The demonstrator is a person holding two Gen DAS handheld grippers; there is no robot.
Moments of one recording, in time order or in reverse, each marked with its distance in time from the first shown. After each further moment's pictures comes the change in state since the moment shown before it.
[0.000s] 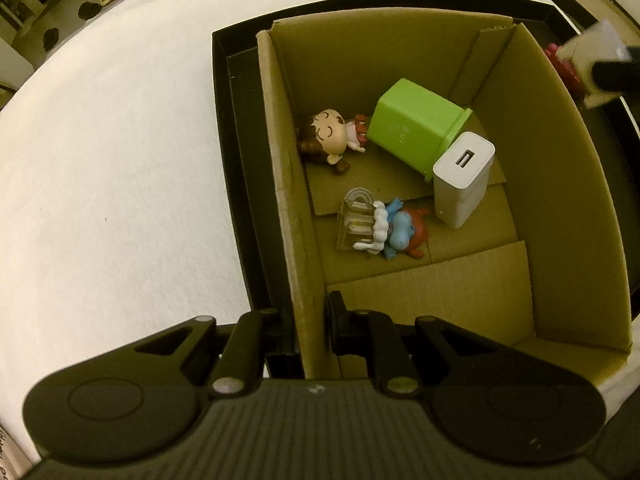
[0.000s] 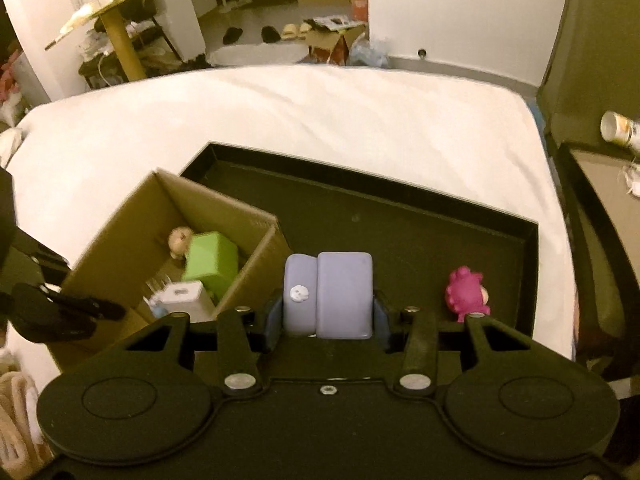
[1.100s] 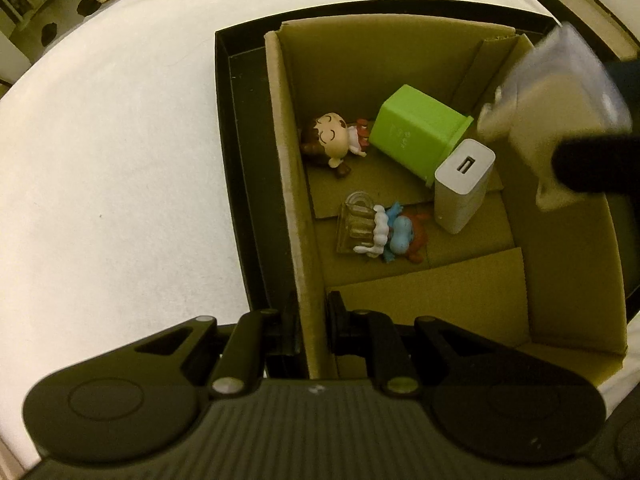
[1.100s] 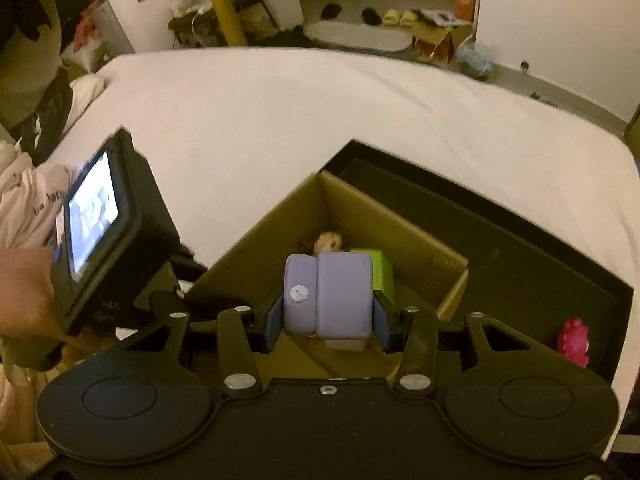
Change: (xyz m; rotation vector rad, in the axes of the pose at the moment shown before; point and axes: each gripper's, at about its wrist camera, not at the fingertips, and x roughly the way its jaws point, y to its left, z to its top) left arm 0.001 -0.016 -0.011 -0.022 -0.019 -0.038; right arm 0.002 0.095 0.031 -0.182 0.097 0.196
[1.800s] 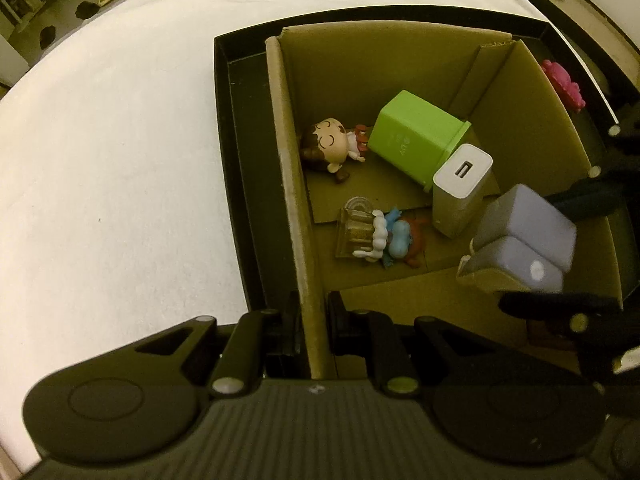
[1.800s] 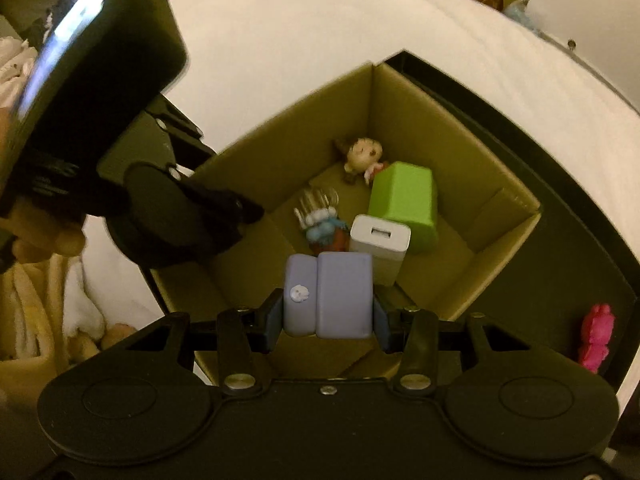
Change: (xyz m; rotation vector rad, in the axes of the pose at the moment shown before) left arm -0.008 0.027 -0.005 -0.003 -0.018 -0.019; right arm 0.044 0.030 -0.029 -0.164 0.234 -0.019
